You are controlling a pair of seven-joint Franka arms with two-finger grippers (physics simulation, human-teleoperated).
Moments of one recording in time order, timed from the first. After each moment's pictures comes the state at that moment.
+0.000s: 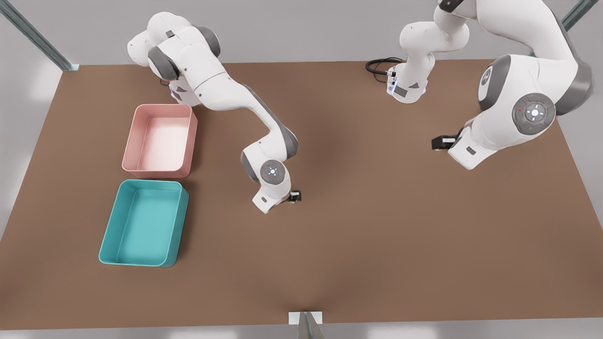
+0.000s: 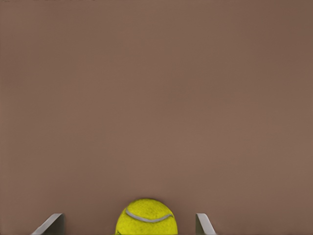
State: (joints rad) left arm 0.01 0.25 -0.24 -1.27 0.08 1.20 -0.23; right arm 0.70 0.80 -0.07 -1.32 0.10 2.10 0.63
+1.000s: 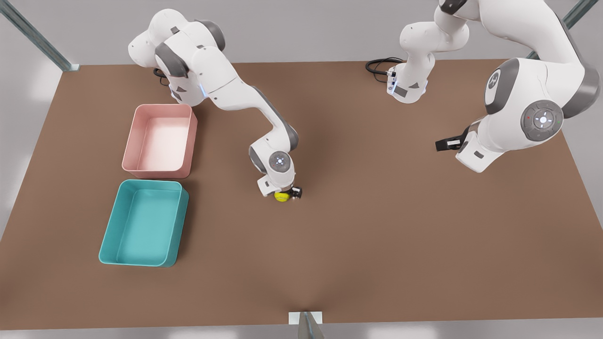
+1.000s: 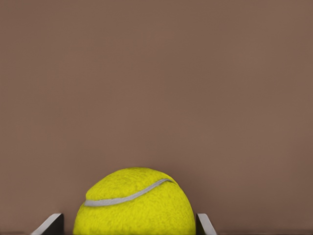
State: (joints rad) left arm 0.03 0.26 -0.24 -1.27 0.06 1.16 -0.32; right arm 0.79 0.79 -0.07 -1.59 0.07 2.36 1.03
